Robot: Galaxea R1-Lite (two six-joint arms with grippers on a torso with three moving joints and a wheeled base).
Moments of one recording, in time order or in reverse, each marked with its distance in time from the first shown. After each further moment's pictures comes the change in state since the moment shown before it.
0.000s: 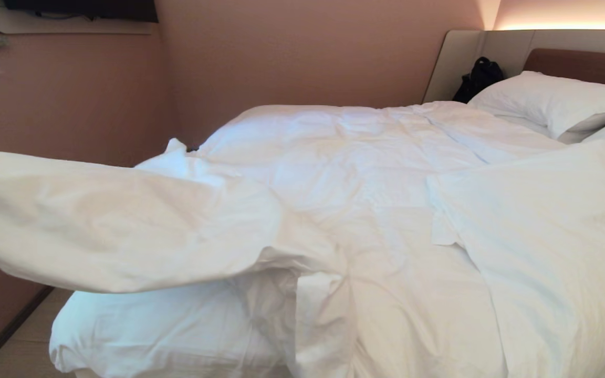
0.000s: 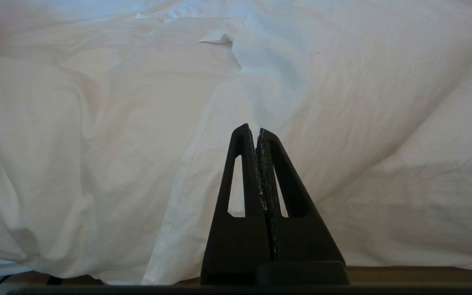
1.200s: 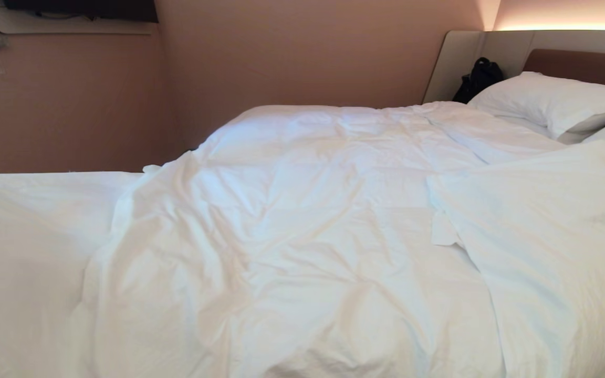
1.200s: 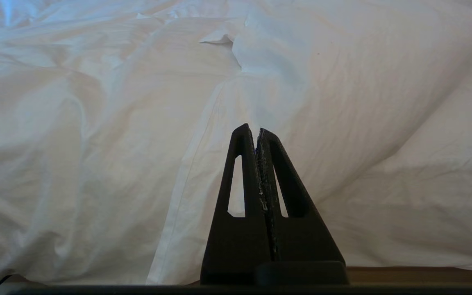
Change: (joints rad) left arm 0.224 -0.018 -0.028 -0.049 0.306 -0.003; right arm 0.000 0.000 0.000 0.000 0.000 0.000
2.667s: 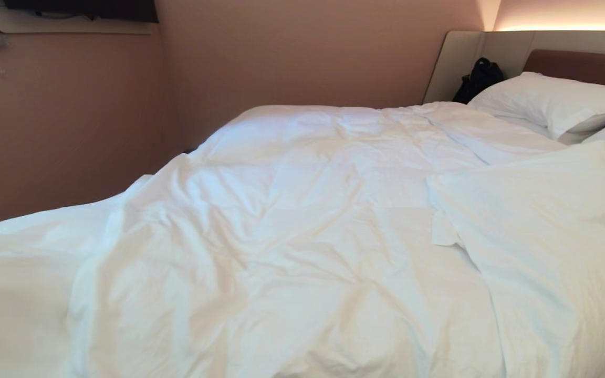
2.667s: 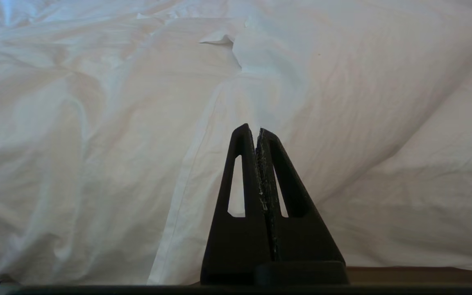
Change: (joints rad) left arm 0.093 0.240 0.029 -0.037 0.297 -0.003; right arm 0.000 0.000 0.000 0.000 0.000 -0.001
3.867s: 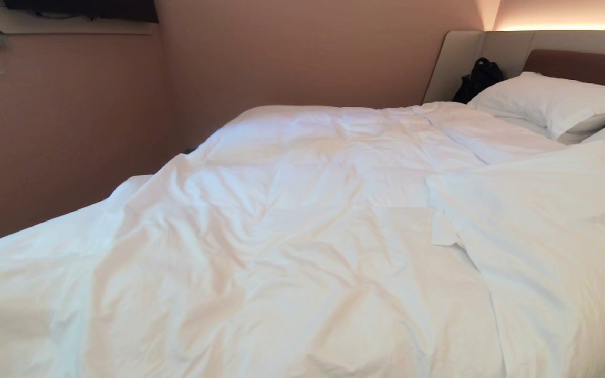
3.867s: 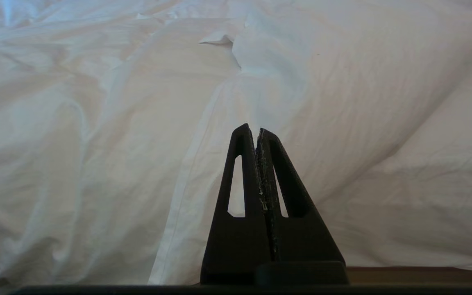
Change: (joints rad) left arm 0.135 0.216 0.016 -0.042 0.015 -0.003; right arm 0.000 0.000 0.000 0.000 0.000 0.000
